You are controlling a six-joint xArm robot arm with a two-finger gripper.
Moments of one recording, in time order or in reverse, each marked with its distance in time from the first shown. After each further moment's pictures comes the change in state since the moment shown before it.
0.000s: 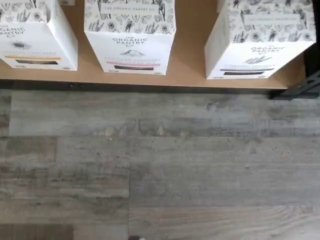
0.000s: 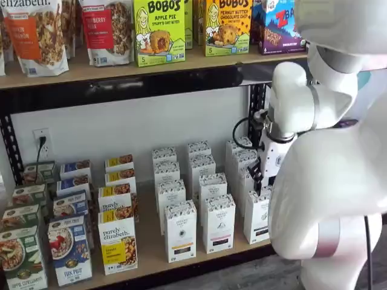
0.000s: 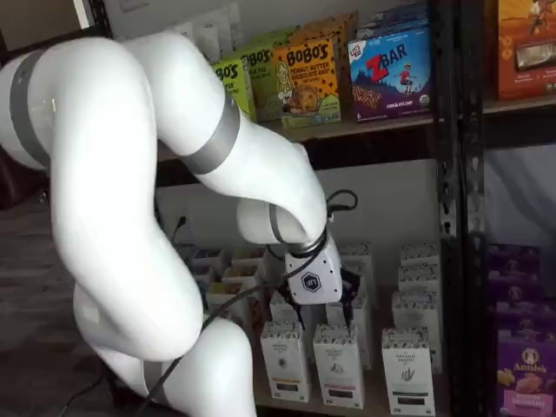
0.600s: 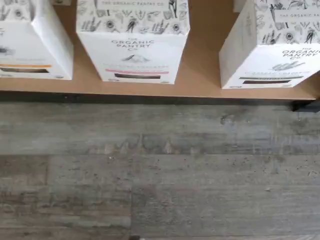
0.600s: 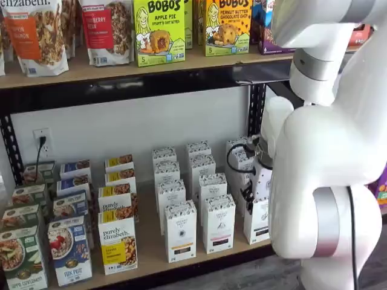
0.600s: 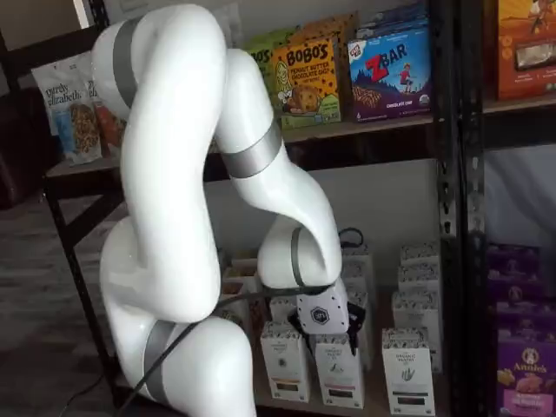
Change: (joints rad) arm -0.012 0.416 -0.069 -0.130 -0.367 0.122
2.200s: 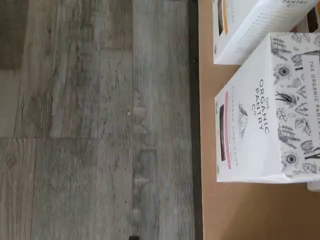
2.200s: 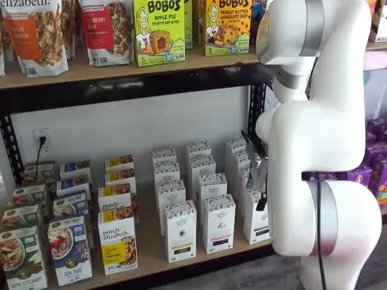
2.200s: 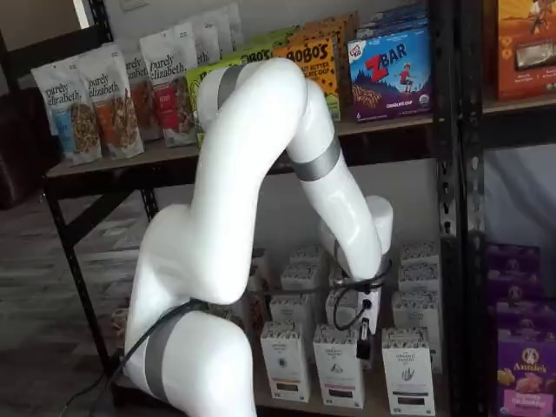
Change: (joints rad) arm -0.048 0.578 -0.672 0.787 0.293 -2.350
